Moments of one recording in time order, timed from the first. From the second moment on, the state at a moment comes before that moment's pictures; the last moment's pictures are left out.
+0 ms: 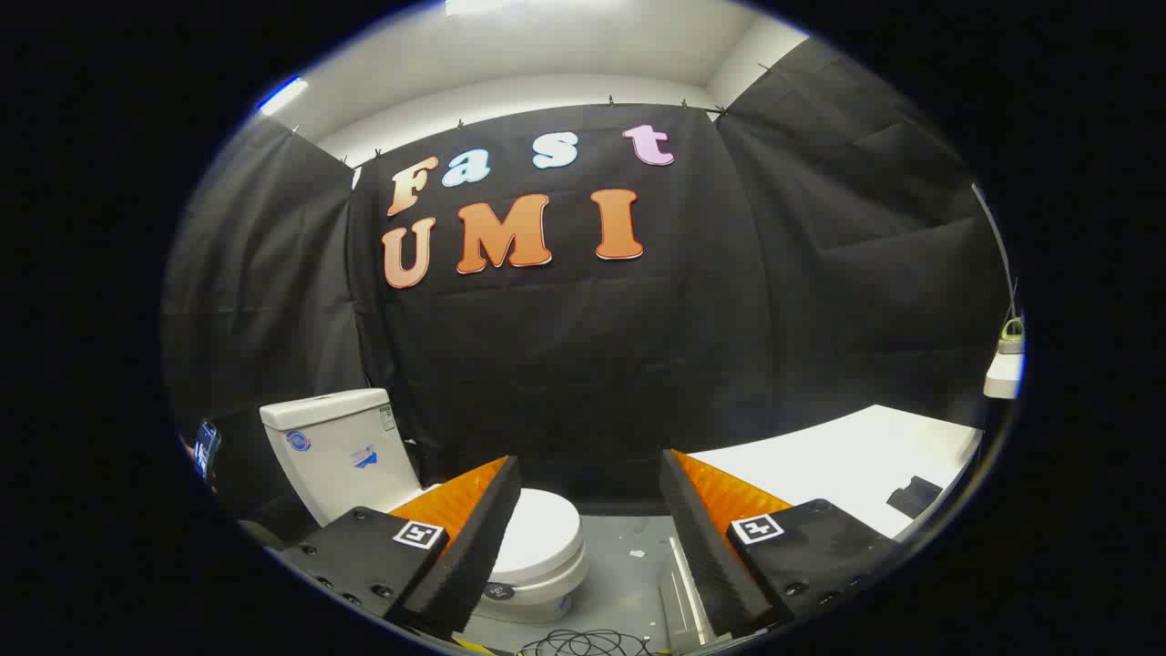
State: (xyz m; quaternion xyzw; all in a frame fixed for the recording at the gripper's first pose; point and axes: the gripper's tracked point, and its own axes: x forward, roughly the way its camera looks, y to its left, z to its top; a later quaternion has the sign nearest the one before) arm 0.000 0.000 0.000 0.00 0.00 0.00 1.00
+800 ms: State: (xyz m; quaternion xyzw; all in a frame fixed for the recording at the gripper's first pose) arm 0.000 0.001 -0.003 0.00 0.00 0.00 1.00
